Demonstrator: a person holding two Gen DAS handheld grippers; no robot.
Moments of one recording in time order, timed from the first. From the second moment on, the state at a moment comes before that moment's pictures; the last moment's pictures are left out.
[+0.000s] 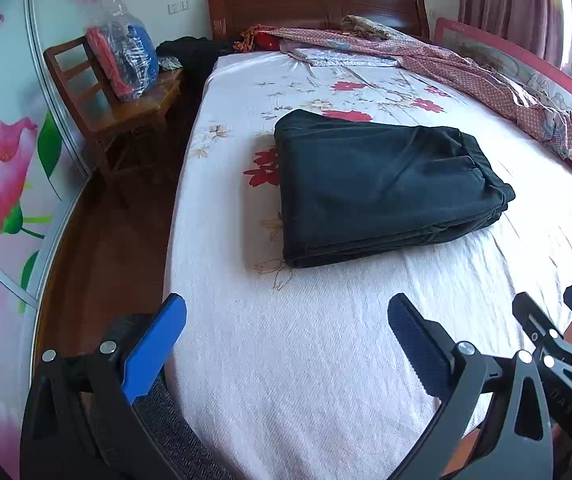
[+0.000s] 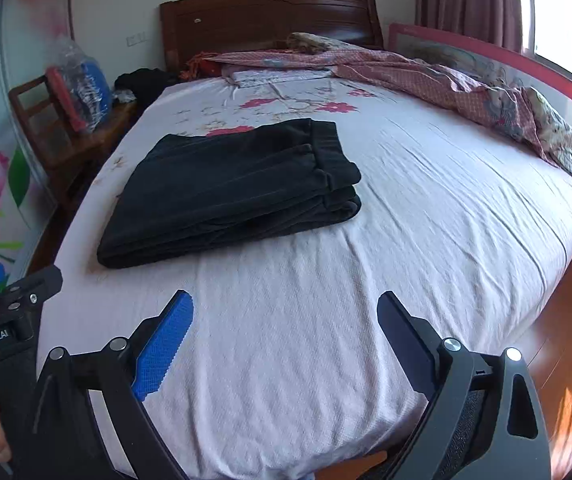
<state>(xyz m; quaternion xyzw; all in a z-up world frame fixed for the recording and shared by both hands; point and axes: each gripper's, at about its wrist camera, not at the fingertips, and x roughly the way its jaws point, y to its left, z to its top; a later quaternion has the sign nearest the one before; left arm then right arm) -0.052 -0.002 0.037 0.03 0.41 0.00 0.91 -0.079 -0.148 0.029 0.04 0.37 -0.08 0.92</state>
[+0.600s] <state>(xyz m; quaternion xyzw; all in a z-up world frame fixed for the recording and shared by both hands) -0.059 -0.001 0.034 0.05 0.43 0.03 0.90 -0.082 -0.157 0.022 0.07 0.39 -0.08 0.91</state>
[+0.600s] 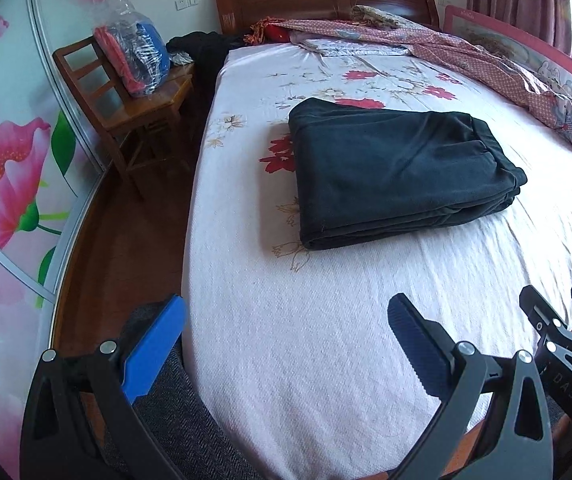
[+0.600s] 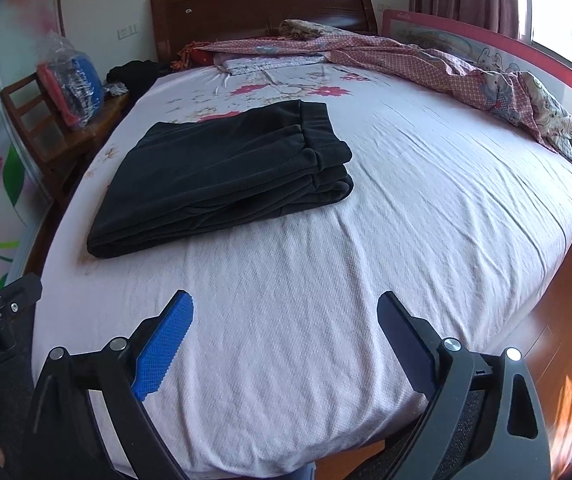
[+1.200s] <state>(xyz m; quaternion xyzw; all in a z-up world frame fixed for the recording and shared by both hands) -0.052 -0.002 0.021 0.06 0.46 0.02 0.88 -0.083 -0.160 0.024 0.07 0.39 -0.08 0.91</state>
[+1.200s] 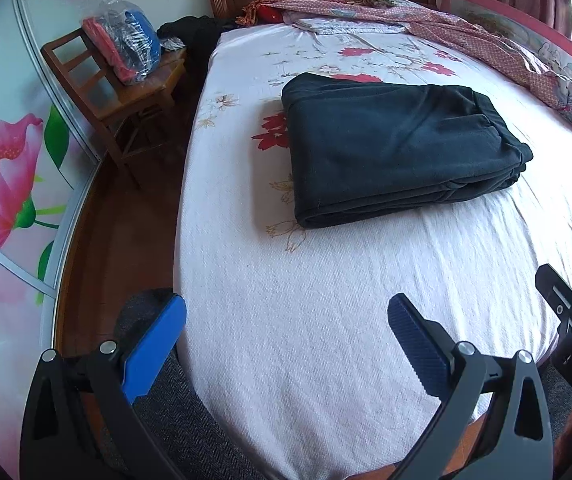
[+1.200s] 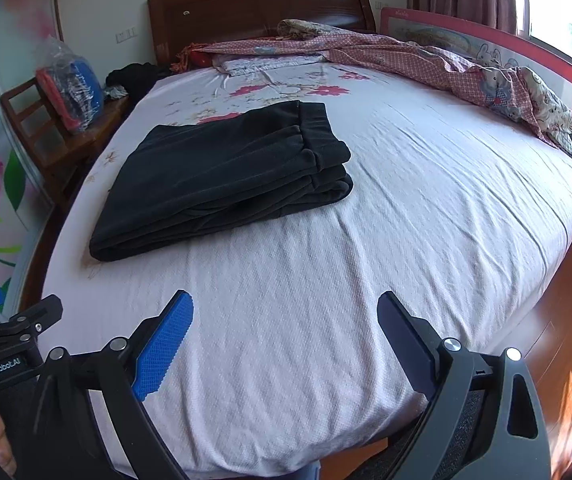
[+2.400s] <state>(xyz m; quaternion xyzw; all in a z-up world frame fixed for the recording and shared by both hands) -0.061 0.008 0.047 0.00 0.41 -0.04 0.91 -0.081 -0.153 0.019 0.08 0.41 -0.06 0.91</state>
